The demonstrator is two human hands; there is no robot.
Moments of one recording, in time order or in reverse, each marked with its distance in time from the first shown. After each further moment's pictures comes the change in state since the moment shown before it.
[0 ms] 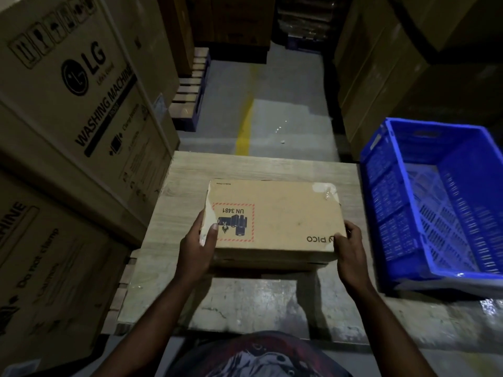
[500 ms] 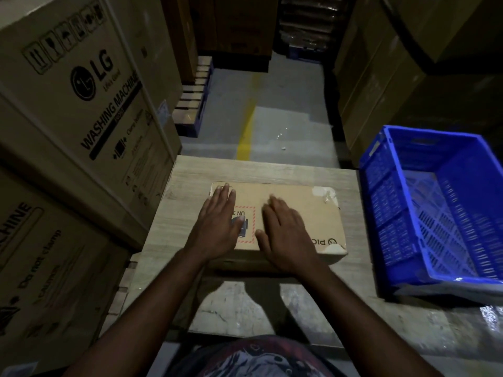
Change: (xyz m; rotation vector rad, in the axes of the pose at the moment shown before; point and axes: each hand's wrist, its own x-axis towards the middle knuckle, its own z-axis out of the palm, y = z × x) left_hand 0.039 0.047 0.011 0.821 -0.234 0.368; right_hand -0.003 -0.055 0.093 -0.948 -0.355 -0.657
